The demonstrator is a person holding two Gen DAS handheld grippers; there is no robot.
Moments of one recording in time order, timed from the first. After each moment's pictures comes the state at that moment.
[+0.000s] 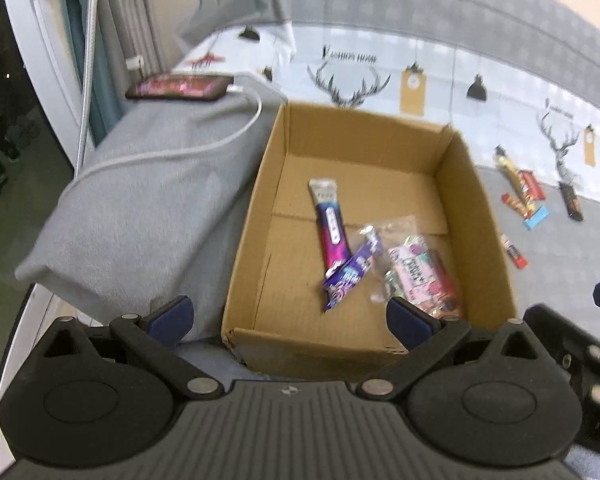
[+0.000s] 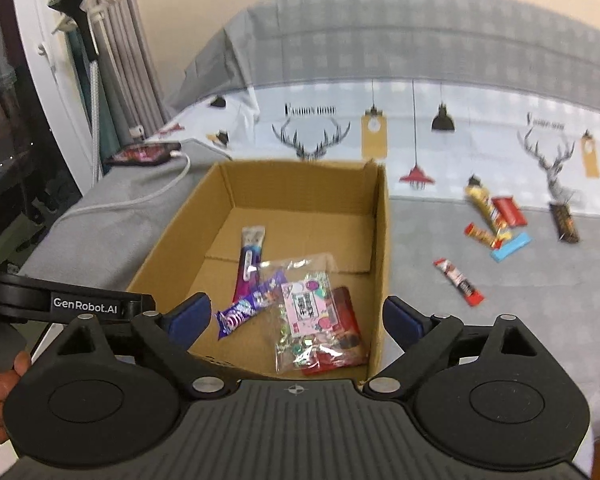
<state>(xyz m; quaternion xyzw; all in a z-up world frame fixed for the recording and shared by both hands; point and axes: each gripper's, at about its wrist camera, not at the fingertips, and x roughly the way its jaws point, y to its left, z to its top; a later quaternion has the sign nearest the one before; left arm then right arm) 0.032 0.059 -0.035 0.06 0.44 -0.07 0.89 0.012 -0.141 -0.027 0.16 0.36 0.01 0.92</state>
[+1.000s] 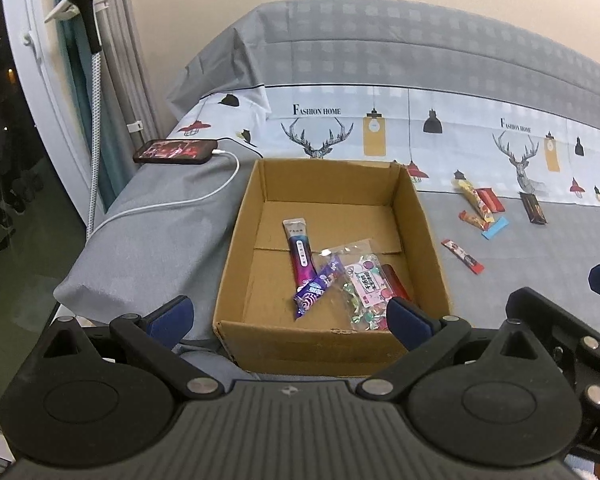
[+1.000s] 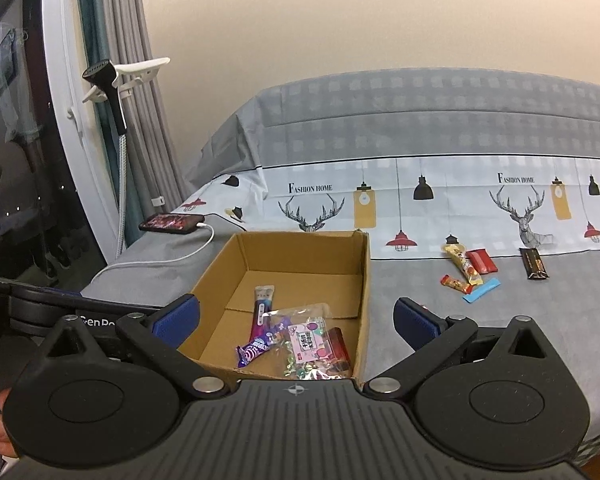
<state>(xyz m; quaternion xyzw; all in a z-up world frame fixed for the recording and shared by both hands) -0.061 0.031 0.022 0.10 0.37 -0.09 0.92 -0.093 -0.156 0.026 0.18 0.25 0.00 0.95</state>
